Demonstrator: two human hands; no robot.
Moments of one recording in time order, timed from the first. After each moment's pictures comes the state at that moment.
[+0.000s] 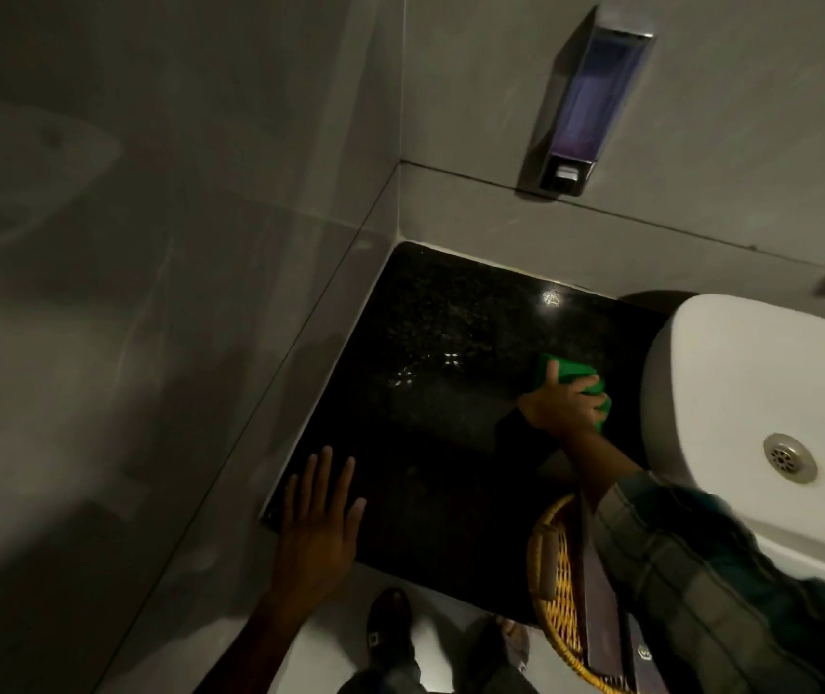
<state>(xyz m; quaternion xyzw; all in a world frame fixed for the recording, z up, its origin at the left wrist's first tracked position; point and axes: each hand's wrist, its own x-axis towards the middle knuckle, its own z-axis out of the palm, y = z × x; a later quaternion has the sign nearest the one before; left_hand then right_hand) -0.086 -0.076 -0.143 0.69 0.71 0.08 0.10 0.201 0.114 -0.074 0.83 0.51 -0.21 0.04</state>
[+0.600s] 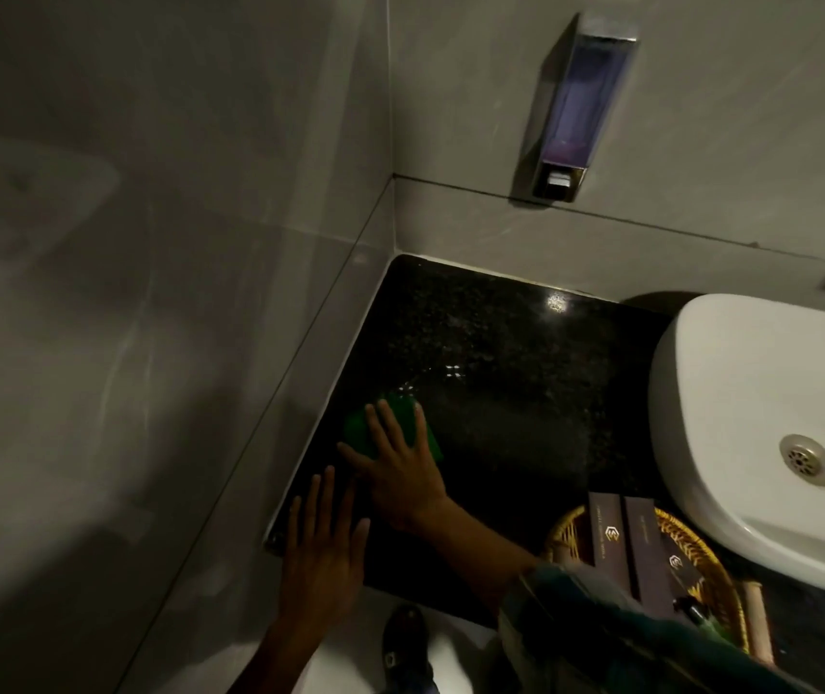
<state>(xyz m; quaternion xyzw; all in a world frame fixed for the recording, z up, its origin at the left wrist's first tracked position) -0.082 -0.077 -0.142 0.69 0.72 0.07 0.08 0.042 0.036 -0.095 0.45 0.88 -0.06 0.10</state>
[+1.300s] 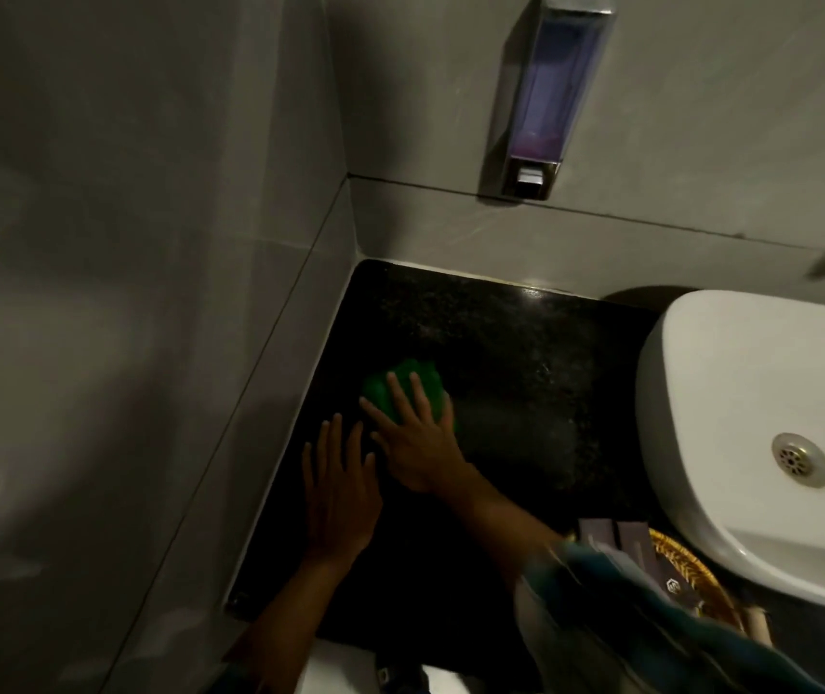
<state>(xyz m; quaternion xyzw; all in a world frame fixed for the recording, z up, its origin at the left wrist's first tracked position) -0.033 0.042 -0.128 0.66 0.73 0.13 0.09 0.087 0.108 -0.126 0.55 0.82 -0.16 0.02</state>
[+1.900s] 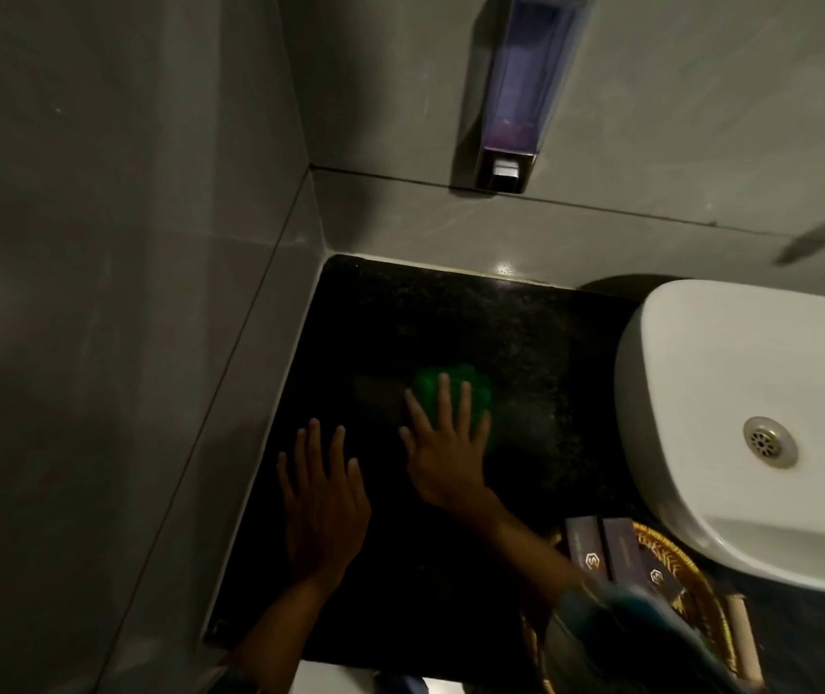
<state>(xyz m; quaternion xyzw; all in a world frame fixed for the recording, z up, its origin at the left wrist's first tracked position) -0.030 0.049 -0.146 0.66 0.74 0.13 0.06 0.124 0.099 -0.127 0.70 0.69 -0.19 -0.02</state>
